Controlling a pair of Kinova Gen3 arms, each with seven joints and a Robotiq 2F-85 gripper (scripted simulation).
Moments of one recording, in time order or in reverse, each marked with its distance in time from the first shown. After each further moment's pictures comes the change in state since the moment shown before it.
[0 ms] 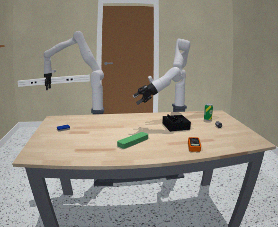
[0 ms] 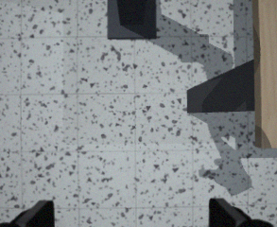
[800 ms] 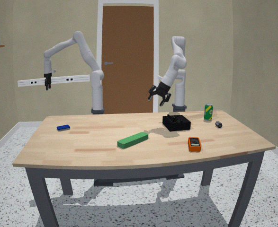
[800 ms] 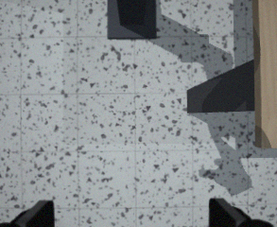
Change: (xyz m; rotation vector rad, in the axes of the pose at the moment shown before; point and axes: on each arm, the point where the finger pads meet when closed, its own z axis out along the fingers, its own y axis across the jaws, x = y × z) left arm -0.056 0.064 -0.096 -0.547 -0.114 0.559; right arm 0.000 0.000 0.000 0.000 0.000 0.000
